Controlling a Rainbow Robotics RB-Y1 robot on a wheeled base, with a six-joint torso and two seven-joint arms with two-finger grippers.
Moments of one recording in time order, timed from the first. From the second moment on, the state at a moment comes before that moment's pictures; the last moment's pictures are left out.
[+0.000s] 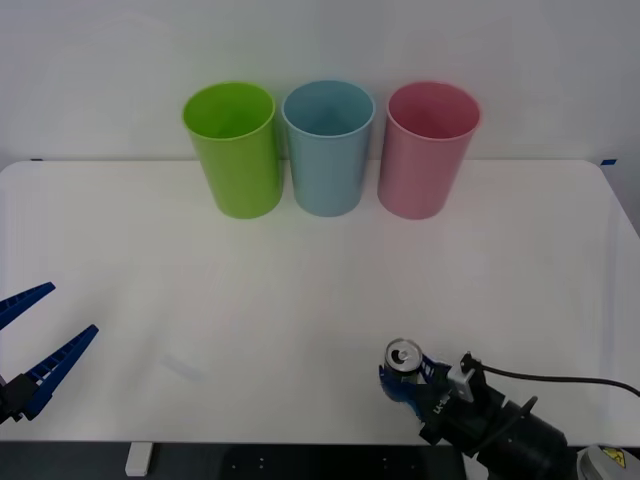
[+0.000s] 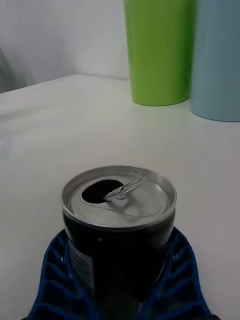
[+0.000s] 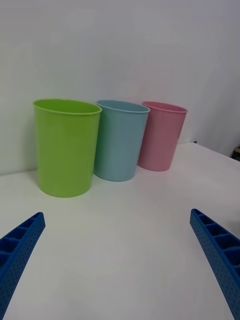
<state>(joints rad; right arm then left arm) 0.23 -0.30 0.15 -1.48 1.08 -0.80 0.44 0.35 0.40 0.52 -1.66 -0.96 -1.22 0.00</state>
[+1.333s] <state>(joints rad) 0.17 -0.38 0.03 -1.78 1.06 -0.82 0.04 0.35 0.40 0.52 -1.66 -0.96 -1.22 0.00</state>
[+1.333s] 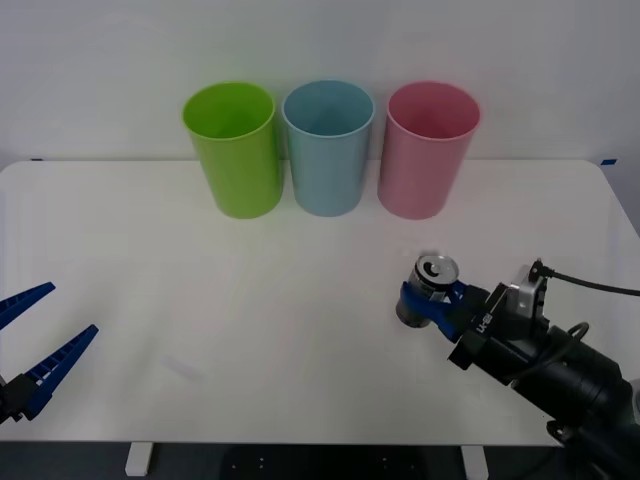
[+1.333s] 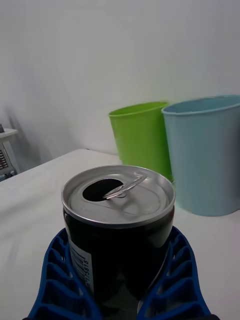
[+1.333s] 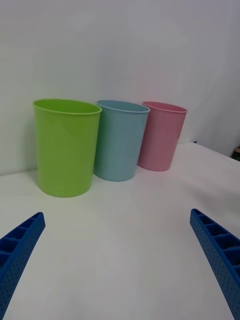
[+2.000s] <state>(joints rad) -0.02 -0.44 -0.04 -1.84 1.14 -0.78 -0.25 0.35 0.40 0.52 -1.66 -0.96 -1.22 0.00</state>
